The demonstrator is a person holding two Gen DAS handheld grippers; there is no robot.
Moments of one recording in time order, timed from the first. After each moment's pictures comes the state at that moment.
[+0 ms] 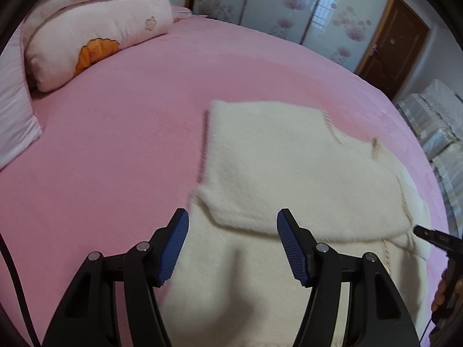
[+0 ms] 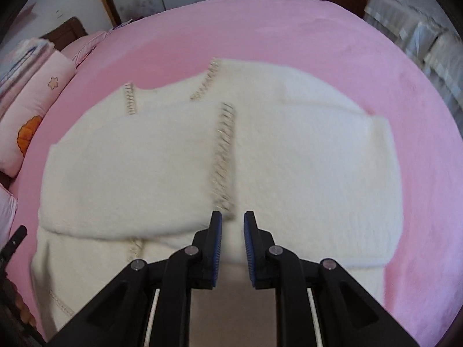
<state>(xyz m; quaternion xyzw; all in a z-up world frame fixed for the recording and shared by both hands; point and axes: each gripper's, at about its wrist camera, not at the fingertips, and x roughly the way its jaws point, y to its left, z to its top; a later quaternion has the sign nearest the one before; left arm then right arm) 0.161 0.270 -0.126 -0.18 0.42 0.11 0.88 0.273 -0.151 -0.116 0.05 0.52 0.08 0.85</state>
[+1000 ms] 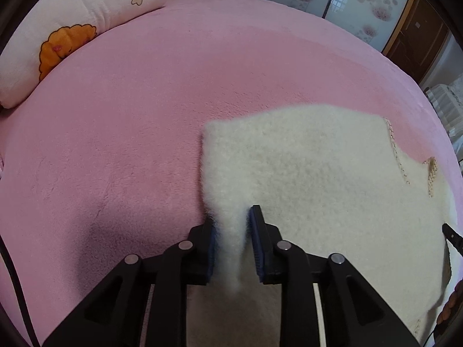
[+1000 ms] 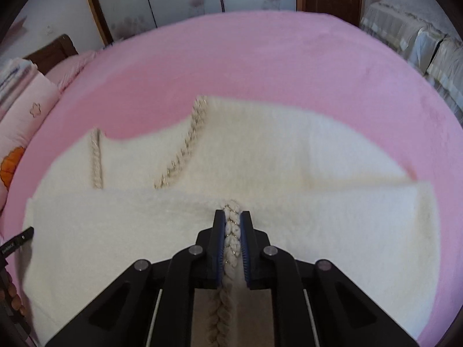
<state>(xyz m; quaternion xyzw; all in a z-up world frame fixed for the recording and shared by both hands) 0.308 0.311 -0.188 -0.16 0.49 0.14 0.84 0.377 -0.115 -0.142 0.03 0.48 0.06 0.87</state>
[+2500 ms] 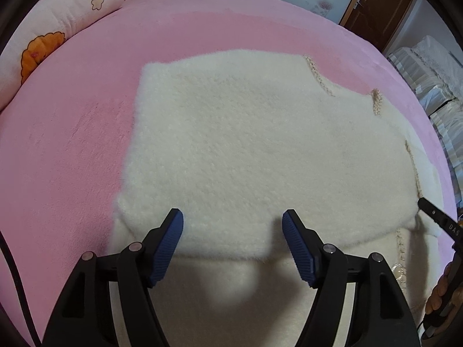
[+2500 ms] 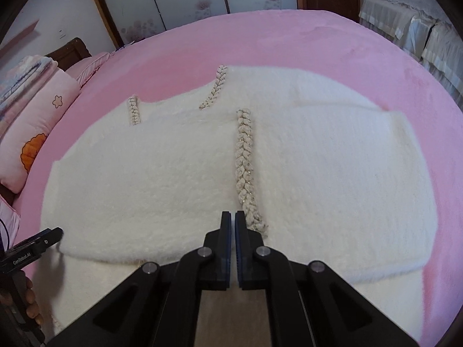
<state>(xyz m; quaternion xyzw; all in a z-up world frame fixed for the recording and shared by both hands) 0.229 0.239 -0.185 -0.14 0.51 0.04 0.85 0.267 -0.117 -0.138 0.06 0.48 0.09 0.87</state>
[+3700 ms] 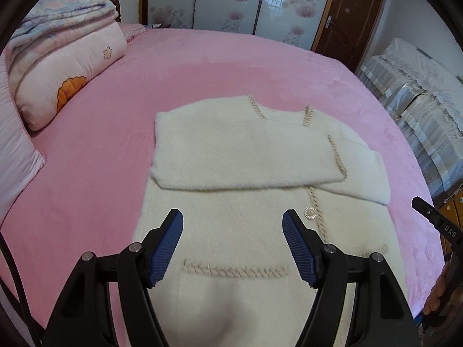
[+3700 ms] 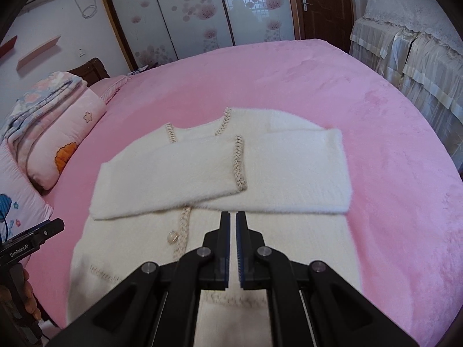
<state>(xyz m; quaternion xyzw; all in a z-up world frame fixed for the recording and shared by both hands) 0.071 0.171 -0.045 -0.10 0.44 0.02 0.89 0.116 -0.163 -0.021 0.06 0.41 0.11 0.90</state>
